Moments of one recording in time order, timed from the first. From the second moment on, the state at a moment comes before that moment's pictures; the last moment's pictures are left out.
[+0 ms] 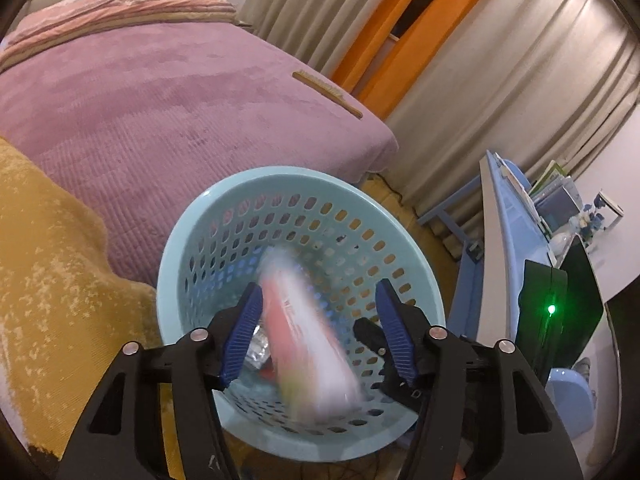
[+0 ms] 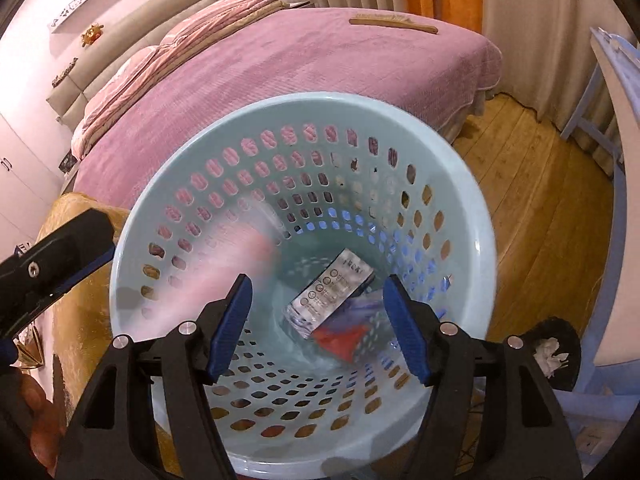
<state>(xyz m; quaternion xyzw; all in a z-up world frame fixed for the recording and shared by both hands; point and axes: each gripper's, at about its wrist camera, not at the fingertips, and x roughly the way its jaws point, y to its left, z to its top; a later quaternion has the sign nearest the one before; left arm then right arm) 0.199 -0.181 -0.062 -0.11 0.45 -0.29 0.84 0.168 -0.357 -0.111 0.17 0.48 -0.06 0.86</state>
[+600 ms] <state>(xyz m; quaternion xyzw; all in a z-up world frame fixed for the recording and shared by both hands) 0.114 -0.098 -0.012 -0.10 0.37 -0.26 0.88 0.118 -0.281 -0.036 0.12 0.40 0.03 0.91</state>
